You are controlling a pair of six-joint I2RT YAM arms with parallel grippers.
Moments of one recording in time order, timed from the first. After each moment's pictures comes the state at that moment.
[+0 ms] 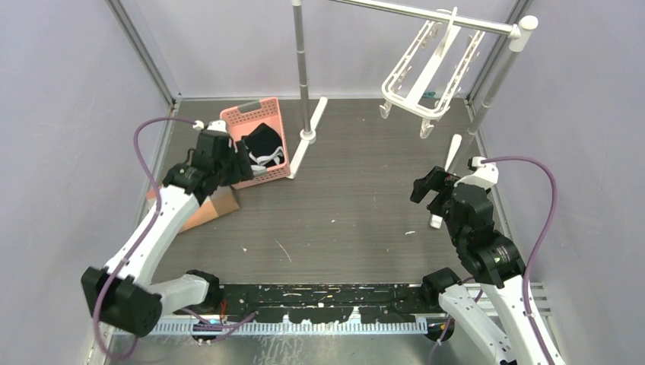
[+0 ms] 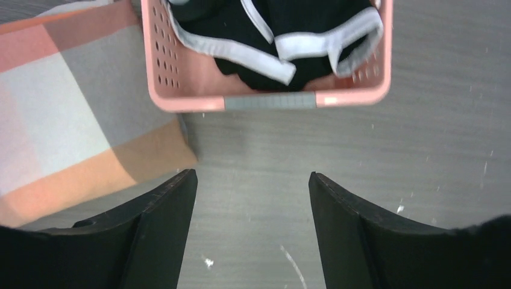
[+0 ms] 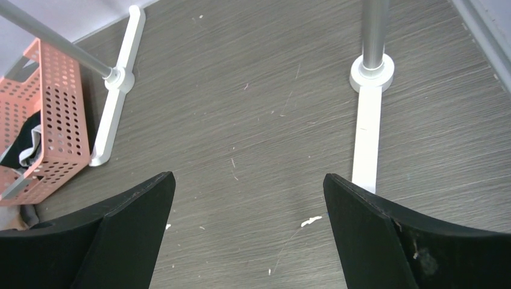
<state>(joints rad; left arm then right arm) -0.36 1.11 1.07 -0.72 -0.23 -0.45 0.36 0.53 0.87 -0.74 0.41 0.54</state>
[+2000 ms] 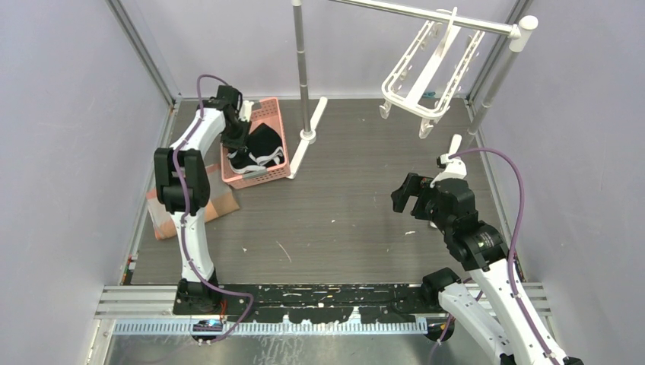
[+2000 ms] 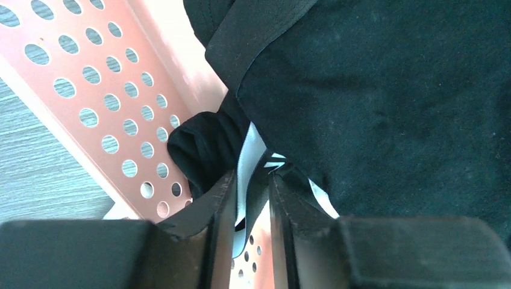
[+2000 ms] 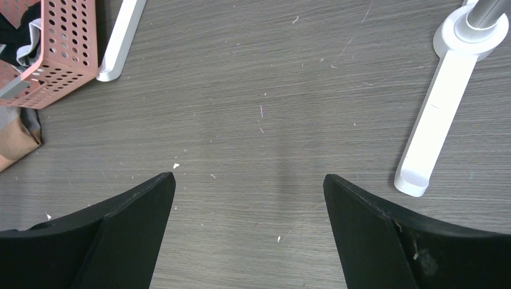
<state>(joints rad) -0.09 2.14 1.85 -0.87 0.03 0.15 0.36 0.62 0.79 -0.71 0.13 0.45</state>
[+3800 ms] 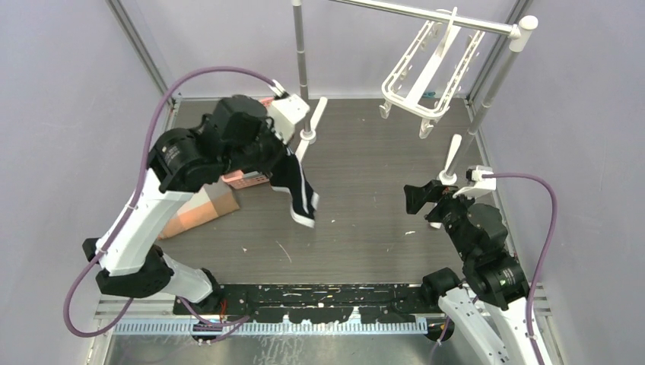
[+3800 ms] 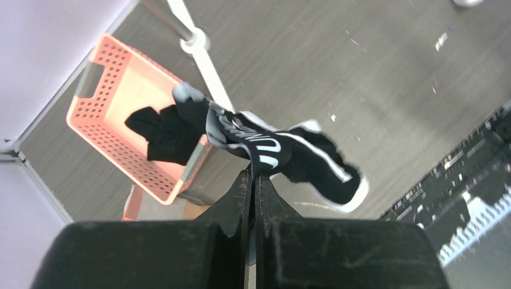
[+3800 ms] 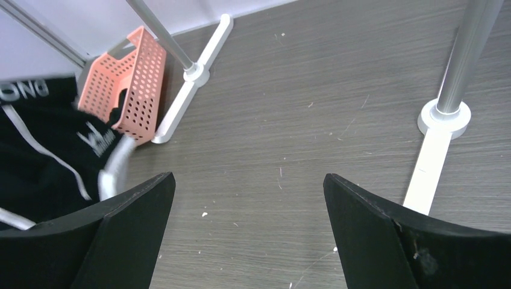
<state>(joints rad) -0.88 1.43 2.09 -1.26 -0.21 0.09 0.36 0.37 0.79 -0.61 0.17 0.42</state>
